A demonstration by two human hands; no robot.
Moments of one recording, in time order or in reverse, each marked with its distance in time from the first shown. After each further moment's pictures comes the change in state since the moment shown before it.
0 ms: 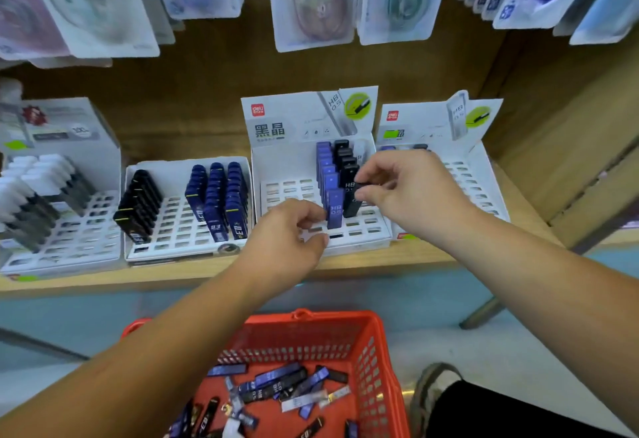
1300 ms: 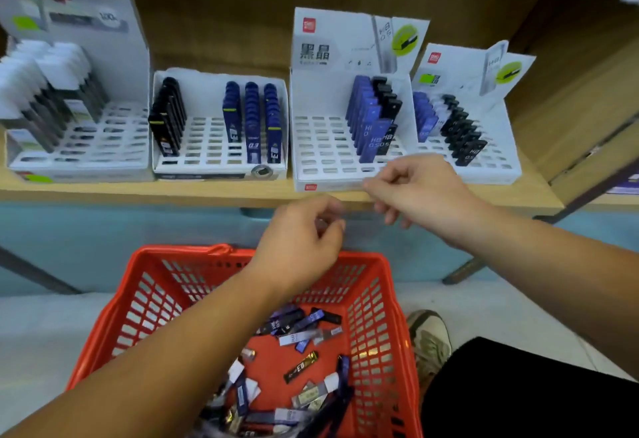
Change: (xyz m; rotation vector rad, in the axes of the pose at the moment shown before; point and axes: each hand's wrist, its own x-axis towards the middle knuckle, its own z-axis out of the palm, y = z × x) left_hand -0.082 -0.045 0.020 -0.230 0.050 0.076; right_hand -0.066 -0.023 0.055 0.070 -0.124 0.307
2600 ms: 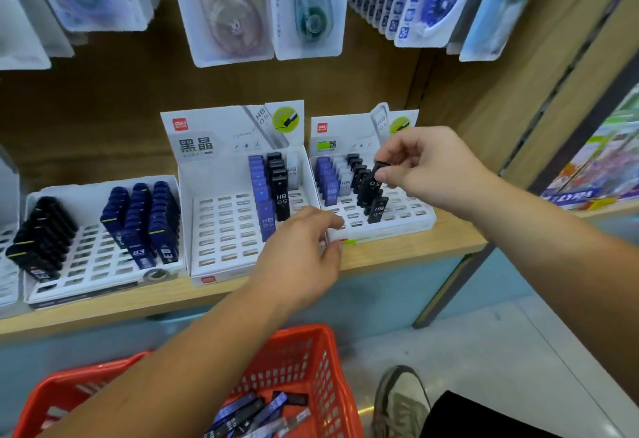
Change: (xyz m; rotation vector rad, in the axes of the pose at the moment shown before) left_hand 0.096 0.074 0.077 0.252 -0.095 0.240; right_hand 0.046 0.035 -0.159 -0.067 0.255 -0.203
